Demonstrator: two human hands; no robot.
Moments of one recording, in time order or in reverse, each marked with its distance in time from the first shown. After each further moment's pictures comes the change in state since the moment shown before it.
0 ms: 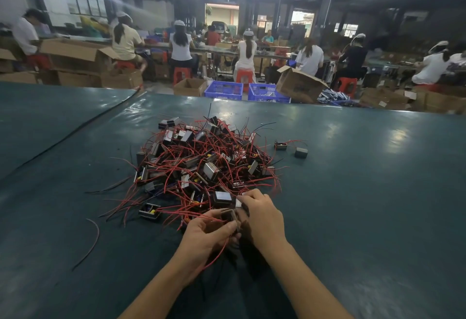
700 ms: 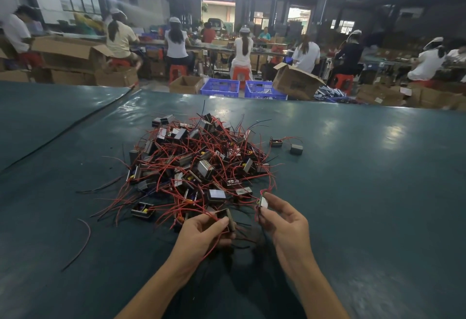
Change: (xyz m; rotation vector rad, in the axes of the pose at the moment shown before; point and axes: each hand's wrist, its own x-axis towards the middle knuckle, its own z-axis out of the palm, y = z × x) left_hand -0.001 0.001 0.013 0.082 0.139 -0.036; right_hand -0.042 0.023 -0.024 1.554 0.205 0.533
